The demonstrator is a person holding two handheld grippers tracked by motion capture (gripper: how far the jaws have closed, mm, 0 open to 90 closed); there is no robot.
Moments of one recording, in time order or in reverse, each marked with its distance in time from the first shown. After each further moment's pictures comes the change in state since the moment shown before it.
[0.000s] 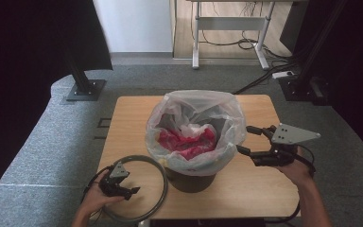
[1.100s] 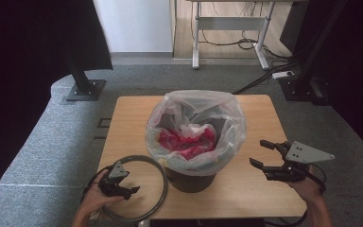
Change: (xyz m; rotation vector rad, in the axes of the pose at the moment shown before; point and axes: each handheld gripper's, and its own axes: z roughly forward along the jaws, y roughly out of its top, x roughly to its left) left arm 0.000 0.000 -0.002 -0.016 0.005 -0.003; right arm 0.005 -0.054 -0.029 -0.022 -0.059 0.043
